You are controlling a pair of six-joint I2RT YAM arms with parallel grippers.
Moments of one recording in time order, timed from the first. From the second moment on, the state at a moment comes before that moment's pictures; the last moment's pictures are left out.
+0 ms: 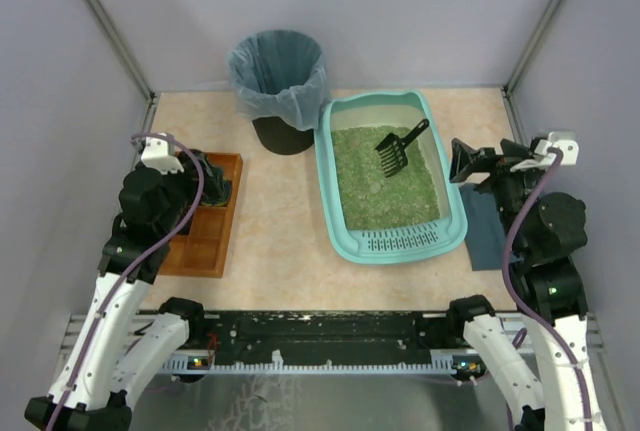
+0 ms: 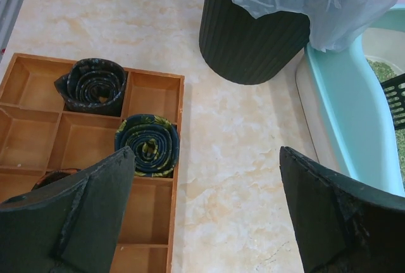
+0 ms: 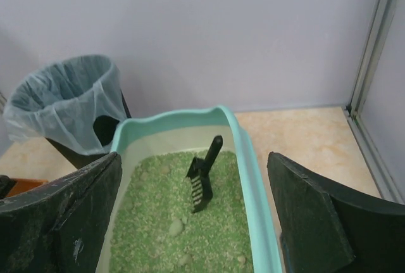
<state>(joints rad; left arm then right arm) -0.25 0.69 0.83 -0.38 -0.15 -0.26 0.20 0.53 1.04 -0.33 0.10 0.15</state>
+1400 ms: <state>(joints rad) -0.25 0.61 0.66 -0.26 -0.07 -0.32 0.21 0.92 1.05 -0.58 -0.28 0.21</state>
